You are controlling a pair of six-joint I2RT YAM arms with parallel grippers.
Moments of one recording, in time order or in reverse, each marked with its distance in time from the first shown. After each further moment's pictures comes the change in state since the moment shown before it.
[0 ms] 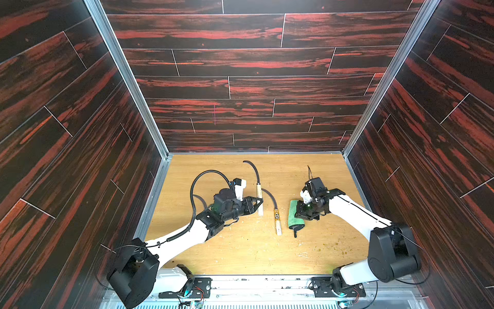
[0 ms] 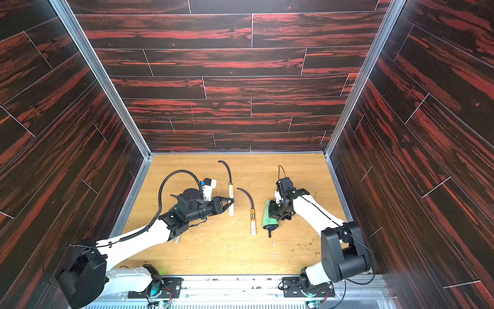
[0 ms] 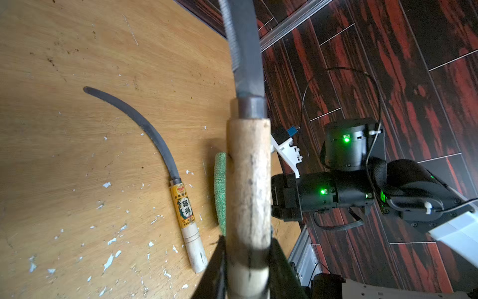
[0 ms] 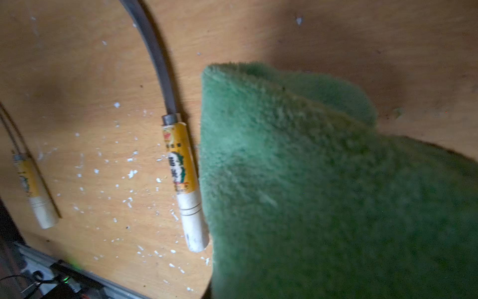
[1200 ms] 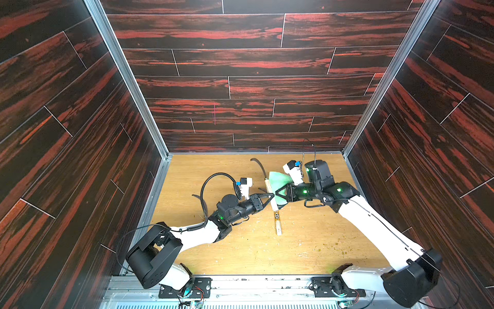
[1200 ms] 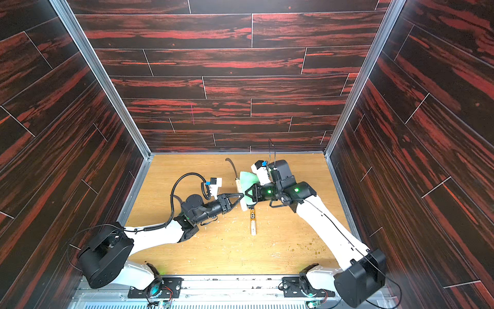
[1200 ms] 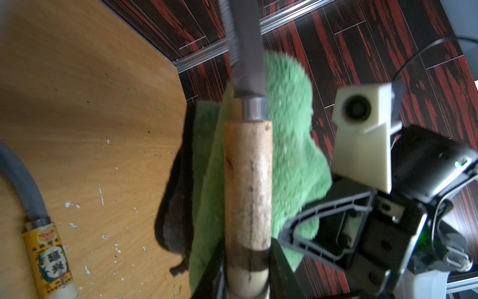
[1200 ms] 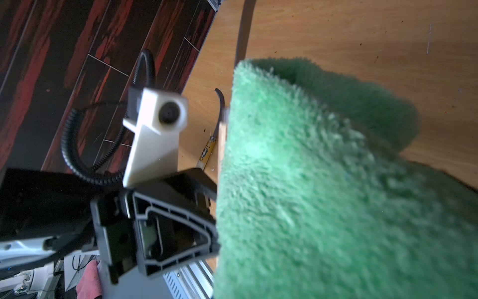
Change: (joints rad) left arm -0.054 0.191 -0.051 0.609 0.024 -0.309; right arm 0.210 -0.218 0.260 0.087 -0.226 -0.091
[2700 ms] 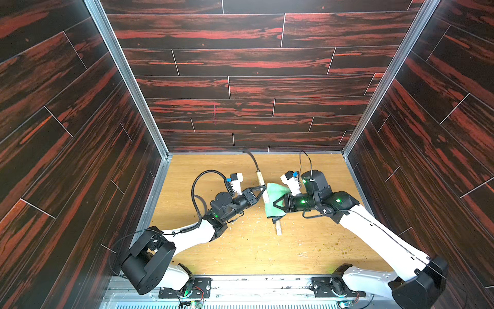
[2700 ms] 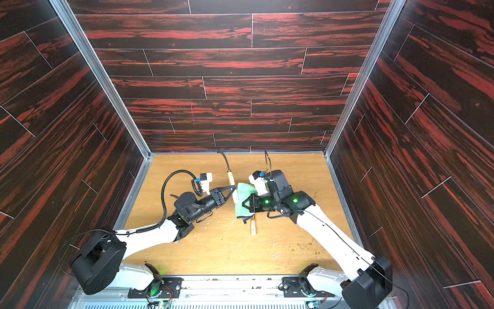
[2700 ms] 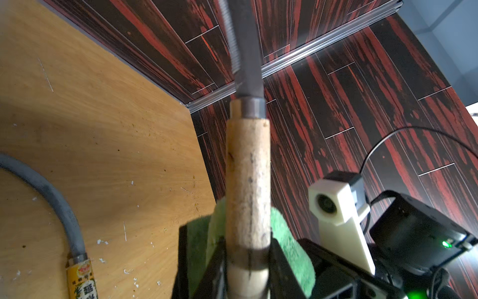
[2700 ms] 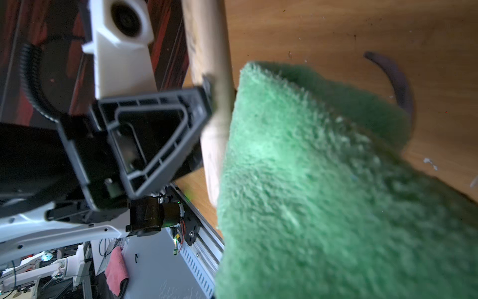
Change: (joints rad) left arm 0.055 -0.061 -0.013 -0.015 -0.082 0.036; right arm 0.093 -0.075 -0.082 -0.034 0.061 0.134
